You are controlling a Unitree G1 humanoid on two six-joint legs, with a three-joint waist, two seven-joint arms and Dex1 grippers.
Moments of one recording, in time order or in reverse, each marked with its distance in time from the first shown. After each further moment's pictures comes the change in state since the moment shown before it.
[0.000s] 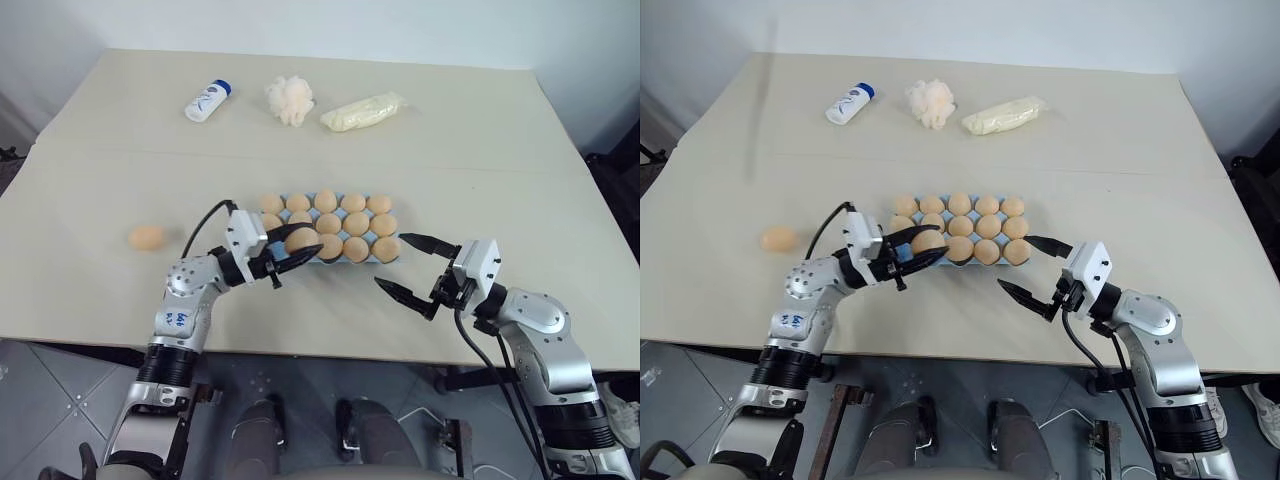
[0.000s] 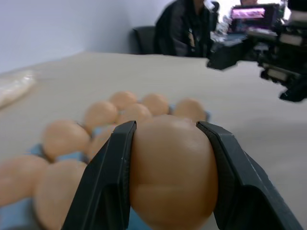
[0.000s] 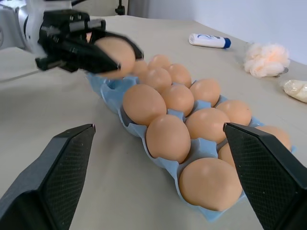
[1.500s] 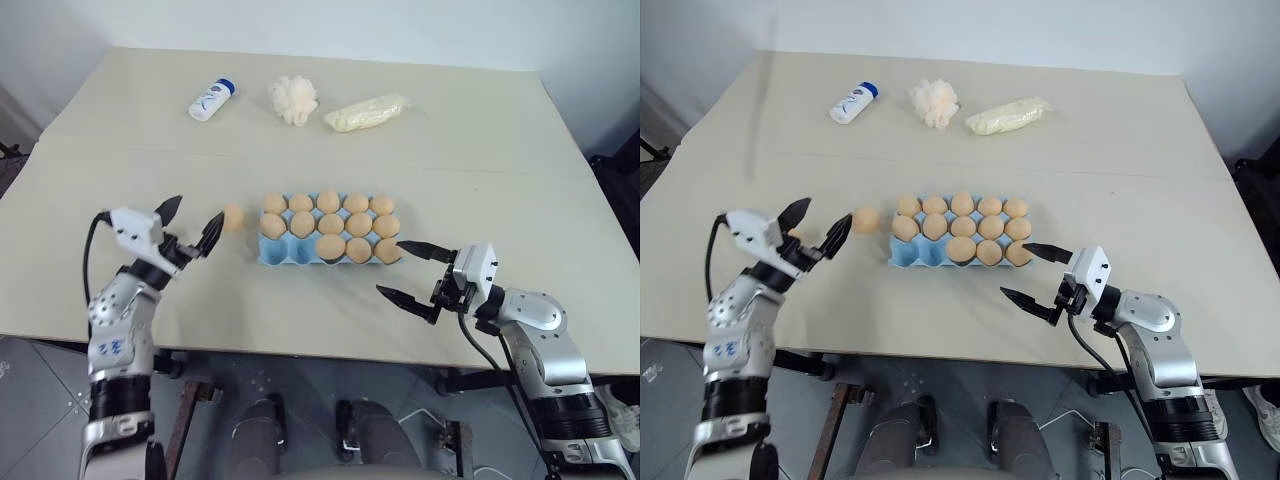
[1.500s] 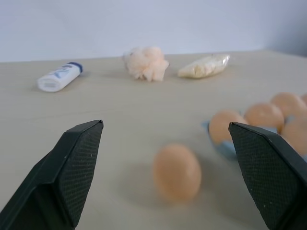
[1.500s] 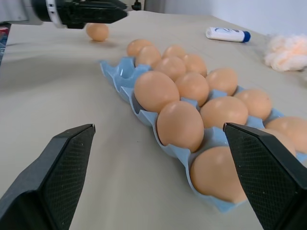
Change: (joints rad) left arm 0.086 0.010 0.331 -0.023 -0.026 0.058 0.423; right arm -0.030 0.000 0.005 0.126 0.005 -0.069 0.103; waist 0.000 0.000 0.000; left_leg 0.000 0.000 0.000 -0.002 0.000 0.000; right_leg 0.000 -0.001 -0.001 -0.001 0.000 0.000
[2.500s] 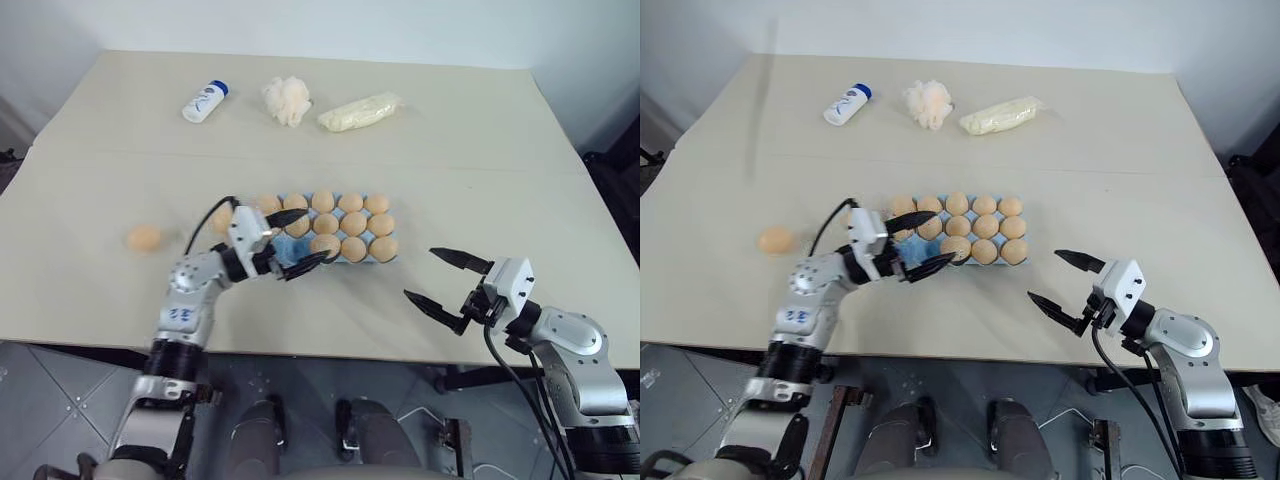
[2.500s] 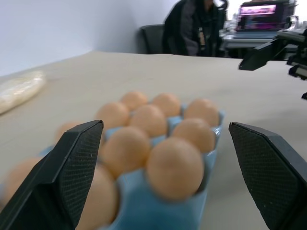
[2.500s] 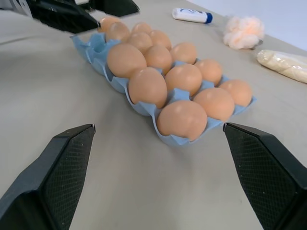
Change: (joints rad) left arm -0.026 0.068 -0.239 -0.049 -0.023 -0.022 -0.433; right arm 0.124 -0.073 -0.090 -0.099 0.007 0.002 -0.046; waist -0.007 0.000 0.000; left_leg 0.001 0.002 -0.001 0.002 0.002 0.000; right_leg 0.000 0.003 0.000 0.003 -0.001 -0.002
